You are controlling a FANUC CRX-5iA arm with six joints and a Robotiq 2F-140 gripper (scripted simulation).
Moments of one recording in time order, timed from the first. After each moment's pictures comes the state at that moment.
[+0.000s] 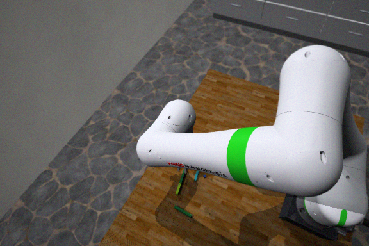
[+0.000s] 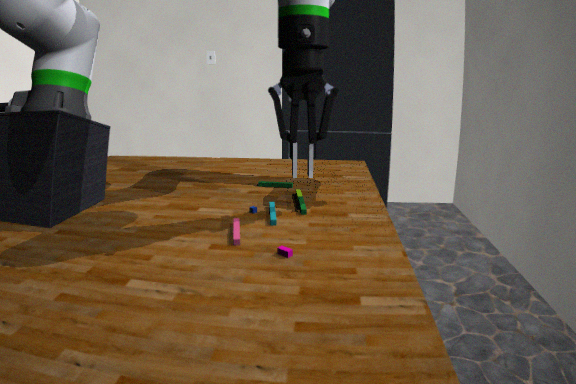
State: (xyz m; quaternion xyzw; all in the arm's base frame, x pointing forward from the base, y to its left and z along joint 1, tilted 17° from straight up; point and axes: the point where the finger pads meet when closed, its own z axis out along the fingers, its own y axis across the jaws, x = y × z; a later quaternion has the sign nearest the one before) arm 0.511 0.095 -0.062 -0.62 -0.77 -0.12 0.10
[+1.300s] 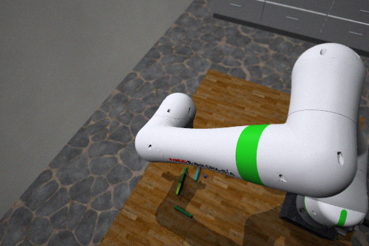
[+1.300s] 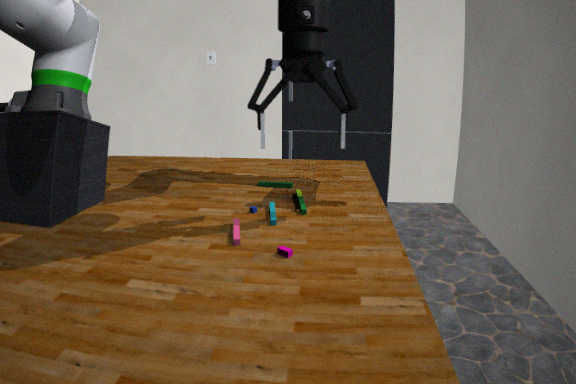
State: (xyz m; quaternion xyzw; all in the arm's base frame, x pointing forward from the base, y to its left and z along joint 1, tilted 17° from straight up) arm 0.511 0.086 -0.032 -0.62 -0.77 -0.12 0.10
